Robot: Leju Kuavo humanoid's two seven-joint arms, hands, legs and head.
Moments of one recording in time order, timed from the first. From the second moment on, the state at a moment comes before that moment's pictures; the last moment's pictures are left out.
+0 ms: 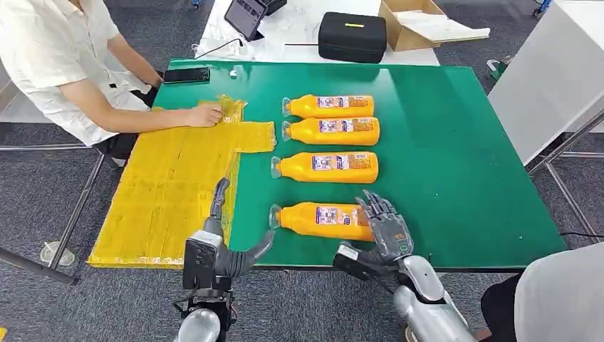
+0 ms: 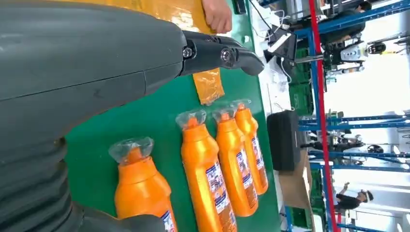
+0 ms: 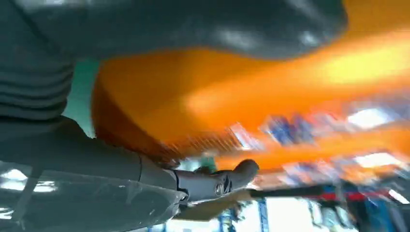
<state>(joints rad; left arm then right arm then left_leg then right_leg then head) -0.04 -0.21 -0.59 -1.26 -0.18 0.44 -0.54 -0.22 -0.13 0.35 -0.92 1.06 -0.47 -0.21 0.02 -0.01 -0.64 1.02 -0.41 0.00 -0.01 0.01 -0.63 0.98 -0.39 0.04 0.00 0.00</state>
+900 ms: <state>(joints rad) -0.02 -0.21 -0.59 -1.28 -0.19 0.43 -0.52 -0.26 -0.14 0.39 -0.89 1.13 -0.47 -0.15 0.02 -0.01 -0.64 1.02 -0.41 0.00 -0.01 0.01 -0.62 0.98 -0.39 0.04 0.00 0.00</state>
